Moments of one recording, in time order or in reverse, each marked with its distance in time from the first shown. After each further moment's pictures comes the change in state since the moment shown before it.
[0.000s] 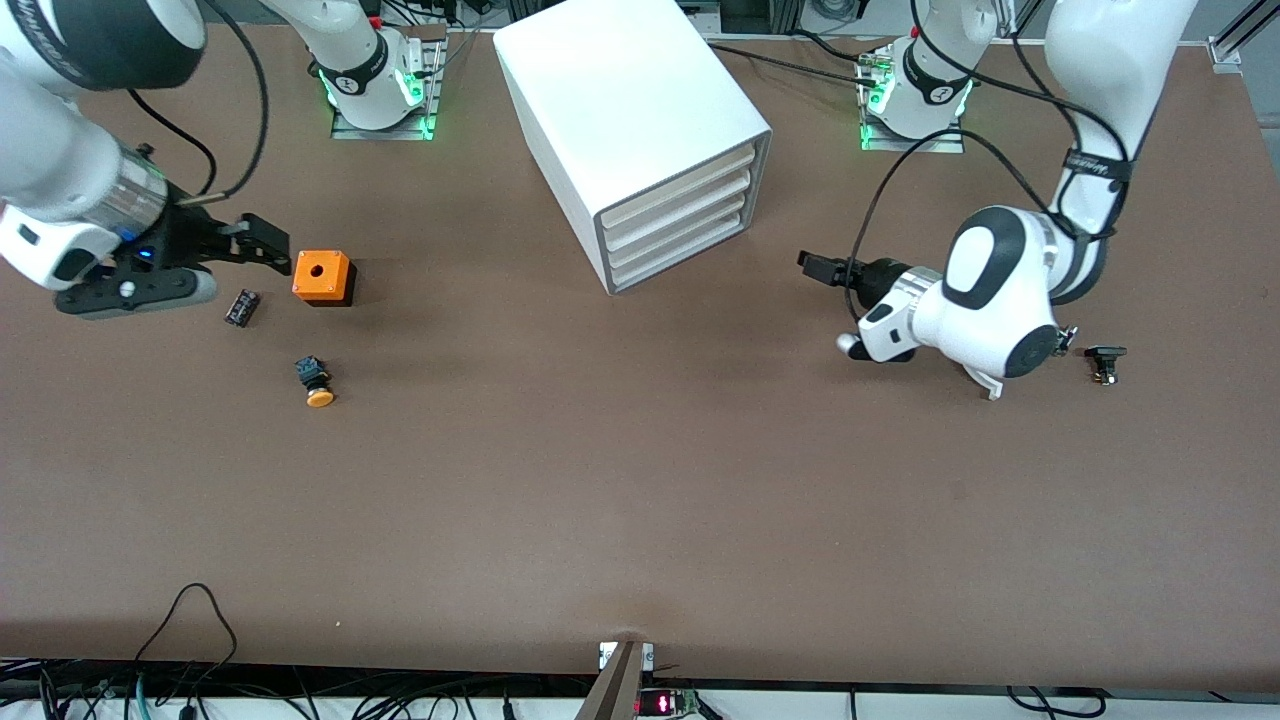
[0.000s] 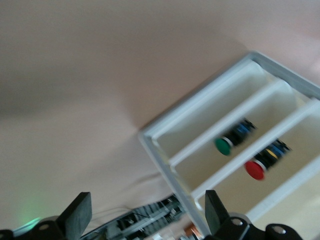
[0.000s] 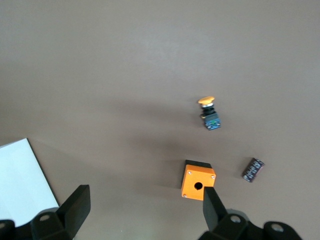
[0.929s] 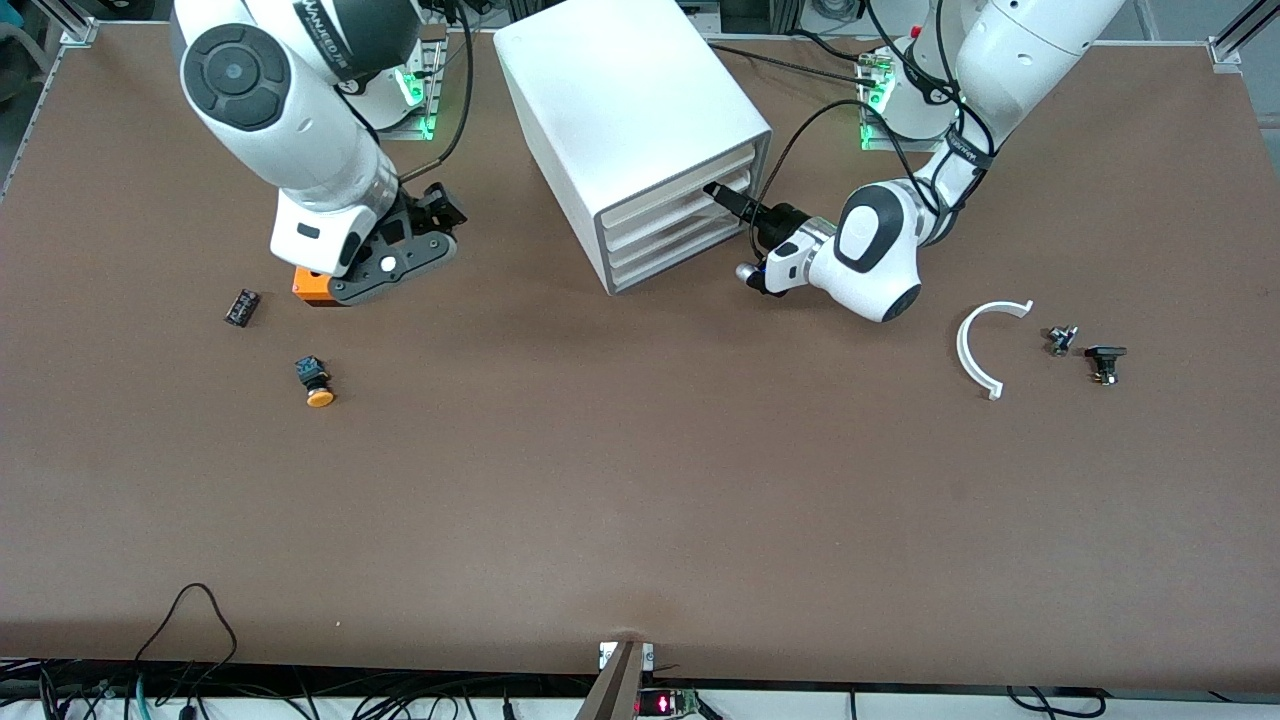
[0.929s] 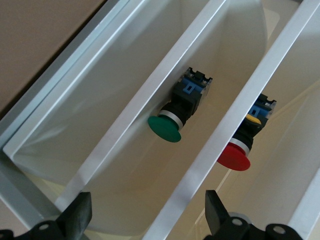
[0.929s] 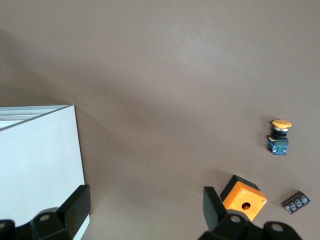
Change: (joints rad) left arm -0.002 0.048 -0.218 -0.265 -0.344 0.191 0.322; right arm 0.295 0.058 0.007 0.012 0.000 0.011 0.008
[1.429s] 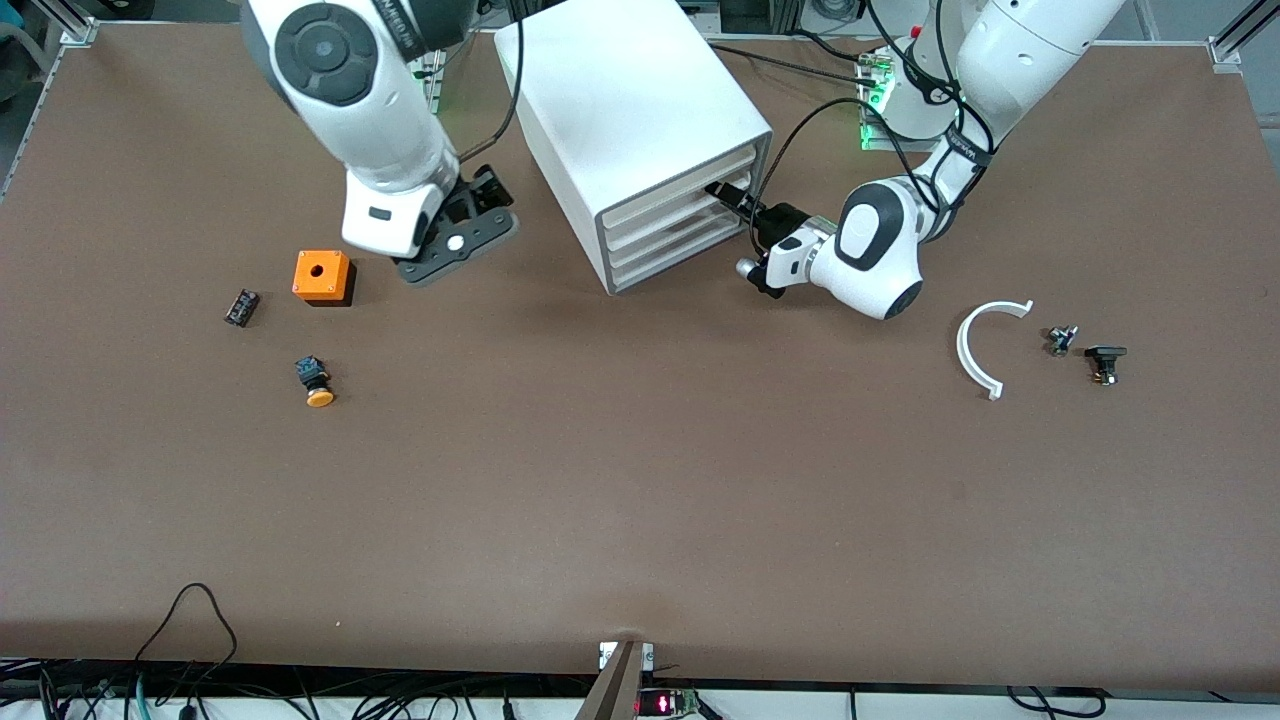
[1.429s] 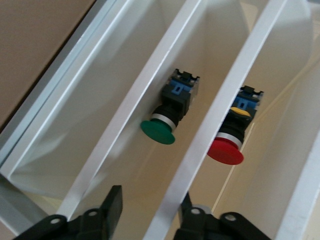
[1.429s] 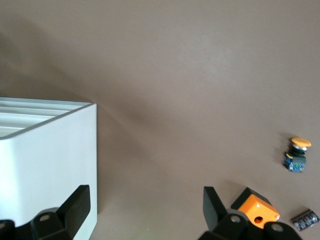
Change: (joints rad) left arm 0.010 -0.009 -0.008 -0.013 -0.020 0.022 0.138; right arm 0.112 0.029 0.001 0.046 0.000 0.005 0.000
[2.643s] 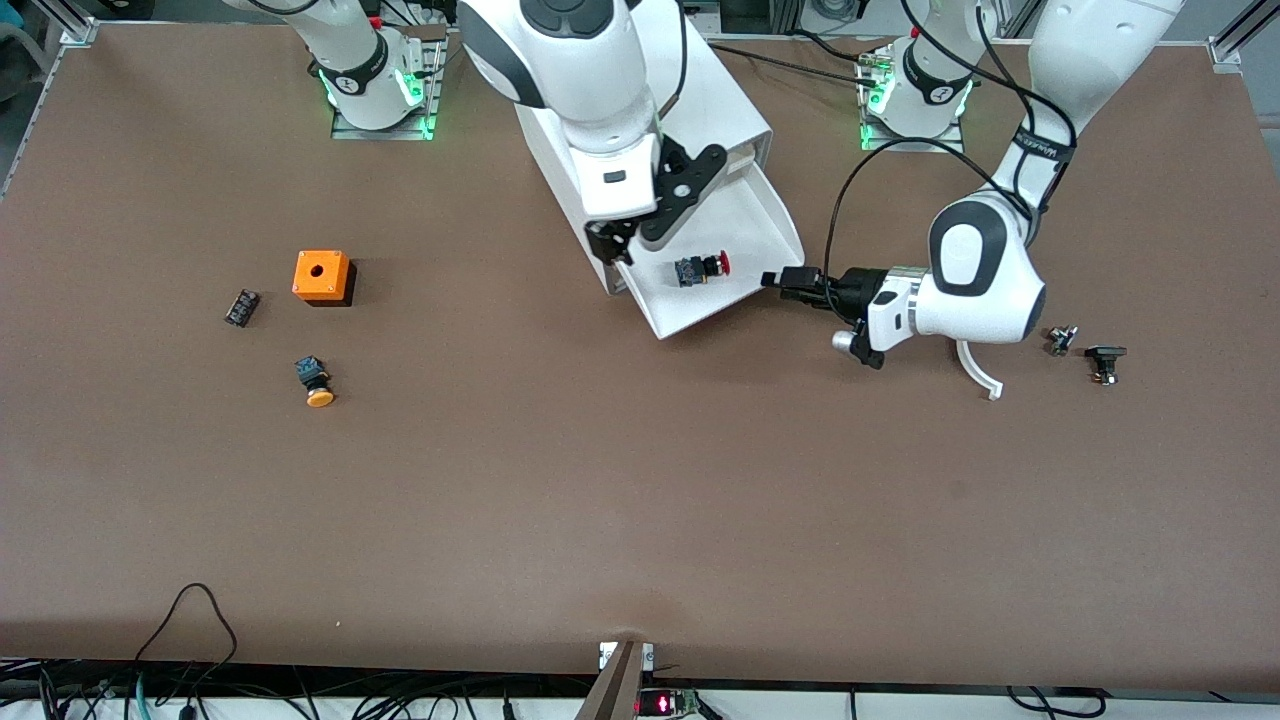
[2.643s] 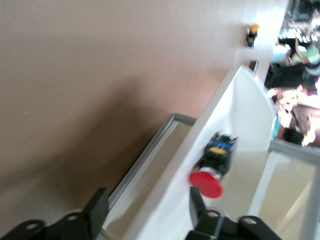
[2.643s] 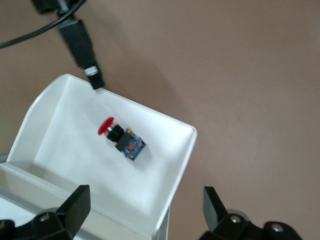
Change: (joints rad) left arm 0.084 -0.121 0.132 0.101 0.026 0.158 -0.097; right arm 0.127 0.277 0.164 0.282 0.000 0.252 -0.106
